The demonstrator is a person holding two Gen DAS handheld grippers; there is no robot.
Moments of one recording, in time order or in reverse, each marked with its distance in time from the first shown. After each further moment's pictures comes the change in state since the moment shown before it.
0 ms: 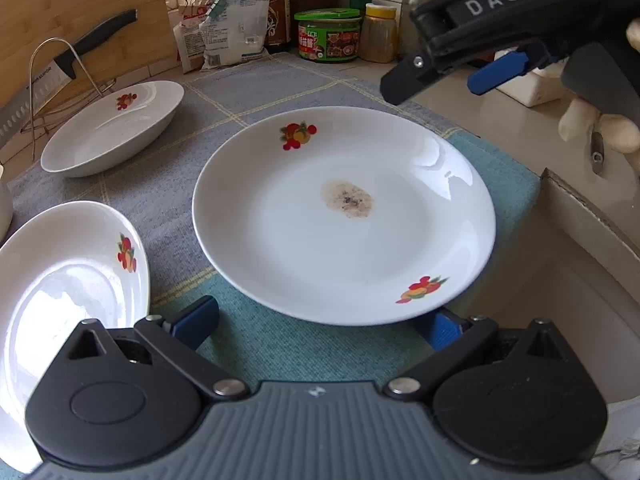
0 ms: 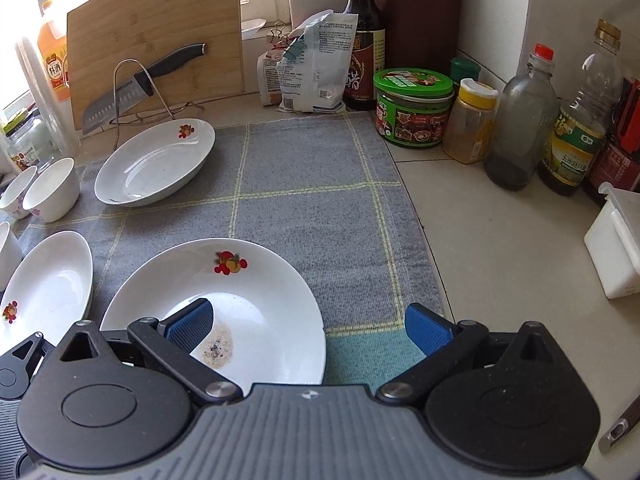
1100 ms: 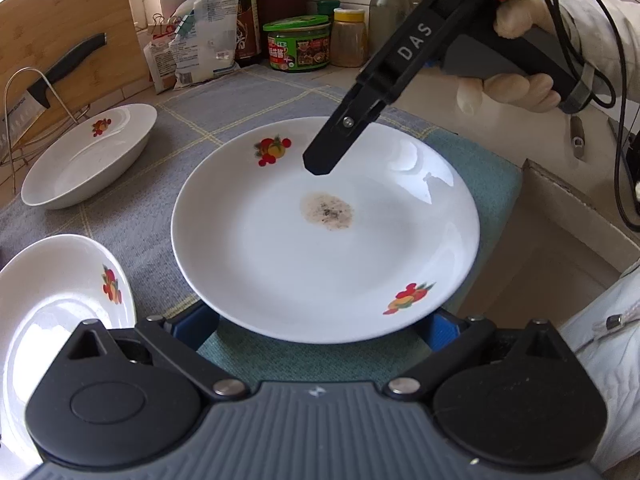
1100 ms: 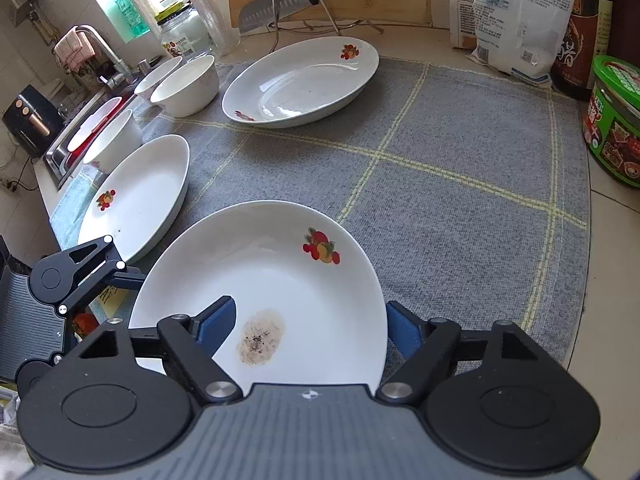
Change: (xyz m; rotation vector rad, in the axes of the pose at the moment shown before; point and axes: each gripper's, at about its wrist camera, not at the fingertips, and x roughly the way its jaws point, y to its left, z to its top) left arm 0.003 -0.004 0.006 0.089 -0.019 -0.041; right arm 0.083 -0.012 0.041 -0.364 0.276 0.539
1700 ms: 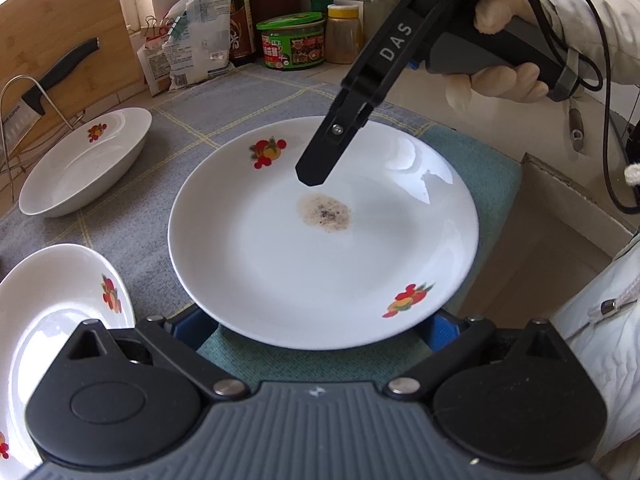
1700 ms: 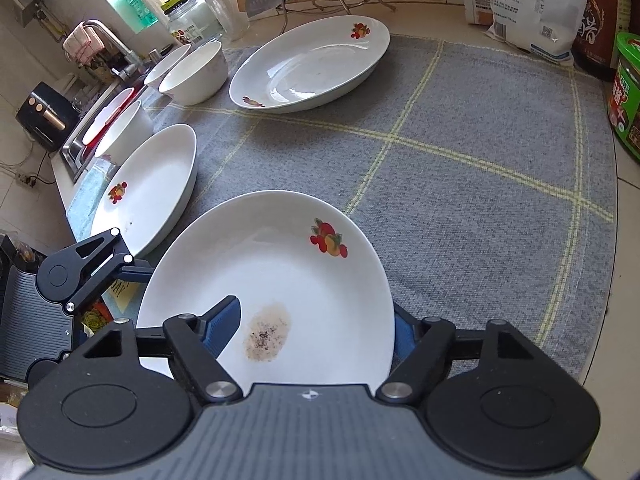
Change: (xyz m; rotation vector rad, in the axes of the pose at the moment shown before) left arm 0.002 -0.001 0.003 0.024 0.013 0.001; right arm 0.009 -0.011 0.006 0.022 0.051 0.067
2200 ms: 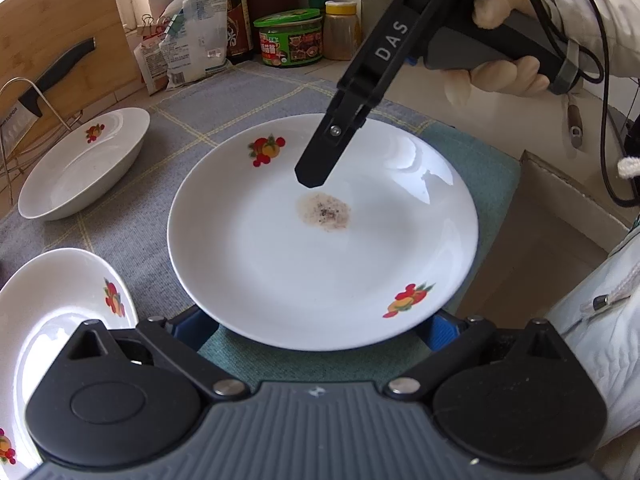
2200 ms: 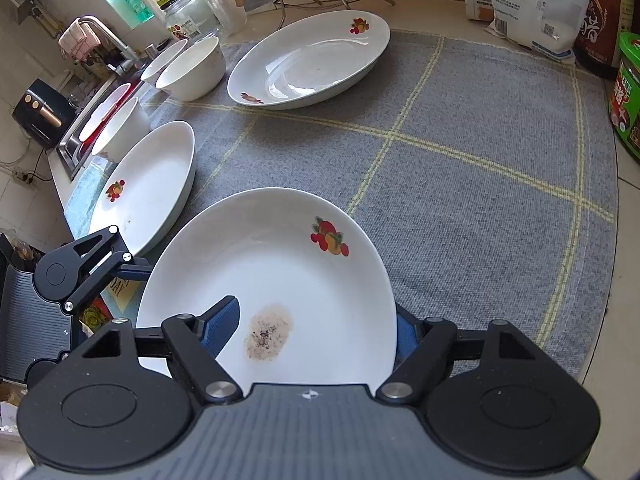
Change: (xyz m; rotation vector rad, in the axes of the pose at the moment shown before) left arm 0.000 0.000 0.002 0.014 0.019 -0.003; right arm 0.002 0.003 0.003 -0.003 0.019 -0.017
